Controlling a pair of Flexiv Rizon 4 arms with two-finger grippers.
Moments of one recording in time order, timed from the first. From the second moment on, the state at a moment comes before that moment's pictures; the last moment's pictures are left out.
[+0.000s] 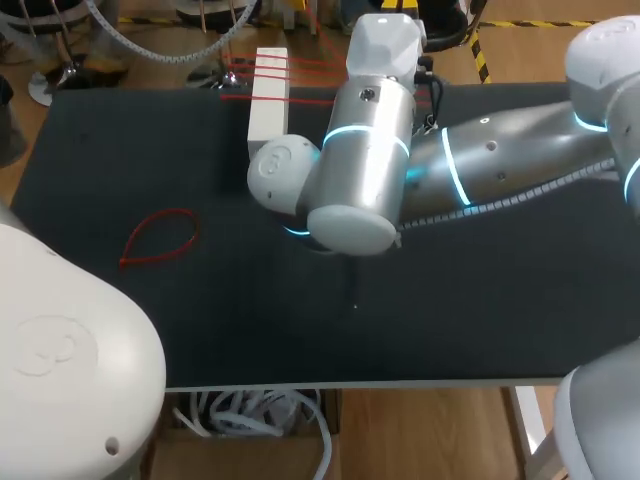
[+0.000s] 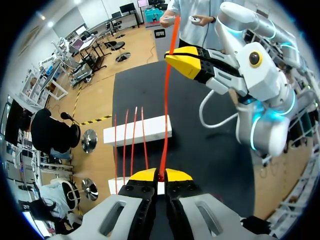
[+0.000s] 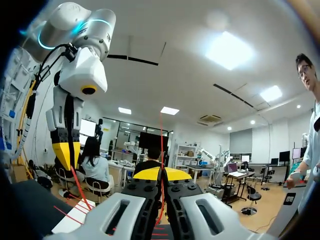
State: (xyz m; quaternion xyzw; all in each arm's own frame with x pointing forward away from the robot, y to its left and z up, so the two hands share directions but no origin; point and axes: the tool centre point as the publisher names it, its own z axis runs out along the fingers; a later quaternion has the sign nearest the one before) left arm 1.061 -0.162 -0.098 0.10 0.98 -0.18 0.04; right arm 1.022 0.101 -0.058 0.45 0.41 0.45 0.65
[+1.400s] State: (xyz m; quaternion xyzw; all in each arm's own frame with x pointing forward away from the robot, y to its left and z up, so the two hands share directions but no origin) left arm 1.062 -0.162 -0.098 0.10 0.98 -0.18 0.04; right arm 1.025 0.081 -0.067 0.17 0.51 0.10 0.83
